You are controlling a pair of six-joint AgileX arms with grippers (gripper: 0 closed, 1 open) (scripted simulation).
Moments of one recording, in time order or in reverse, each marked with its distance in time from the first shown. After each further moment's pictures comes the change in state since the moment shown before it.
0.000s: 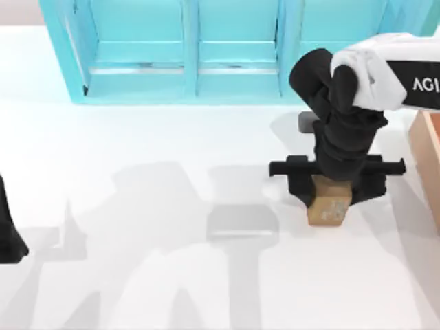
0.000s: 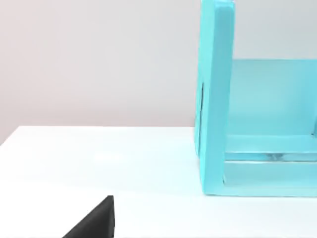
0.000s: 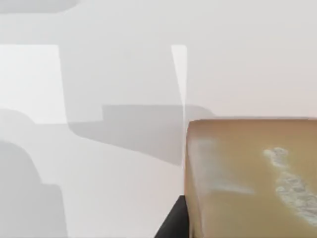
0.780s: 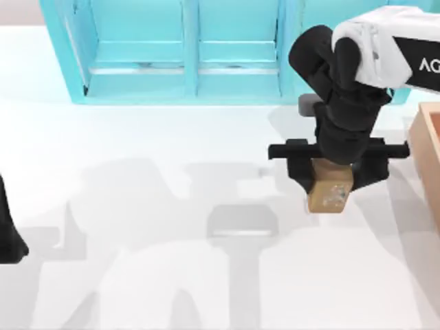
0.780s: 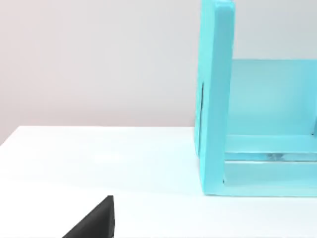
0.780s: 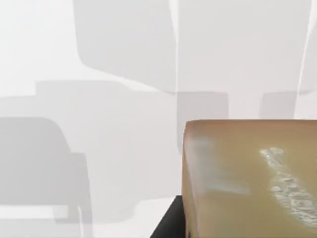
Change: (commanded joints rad) left arm 0.000 0.000 0.000 0.000 0.000 0.000; right arm -0.002 -0.023 0.102 -0.122 0.001 0.001
